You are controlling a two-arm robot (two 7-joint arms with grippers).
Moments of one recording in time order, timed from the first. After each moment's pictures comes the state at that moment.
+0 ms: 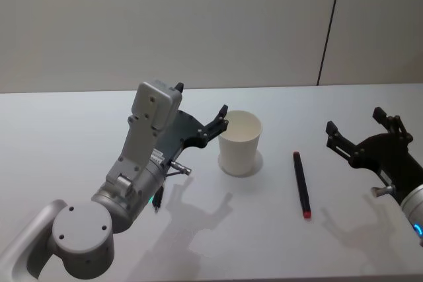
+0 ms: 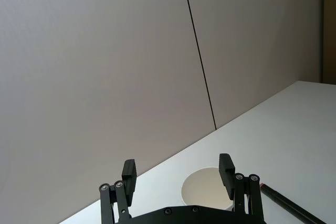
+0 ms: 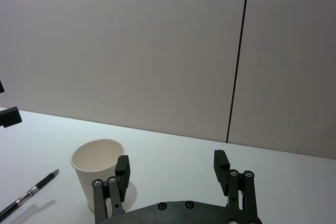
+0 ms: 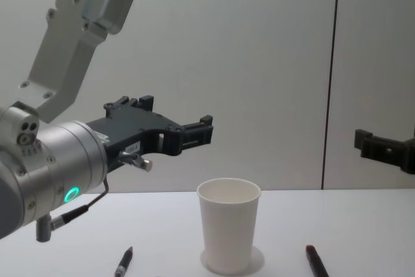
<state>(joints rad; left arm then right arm) -0.24 0.38 0.45 -1.63 -0.20 0.01 -0.01 -0.01 0.34 -0.23 -1.77 0.29 0.03 0.07</state>
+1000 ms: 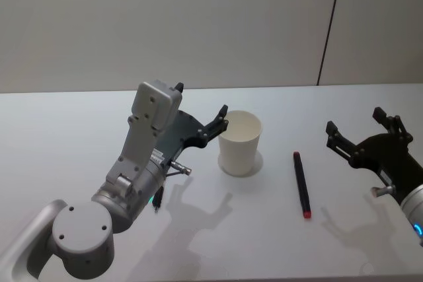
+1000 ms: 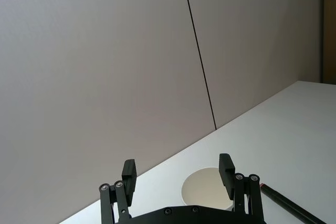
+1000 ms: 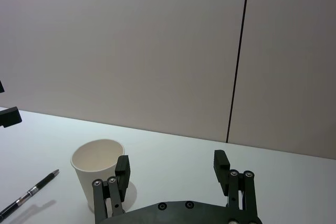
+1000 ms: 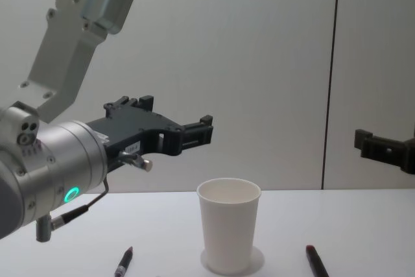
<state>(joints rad) -0.24 0.38 0.45 -1.63 -0.20 0.01 -0.01 -0.01 0.34 -0.23 -1.77 0.29 0.03 0.07</state>
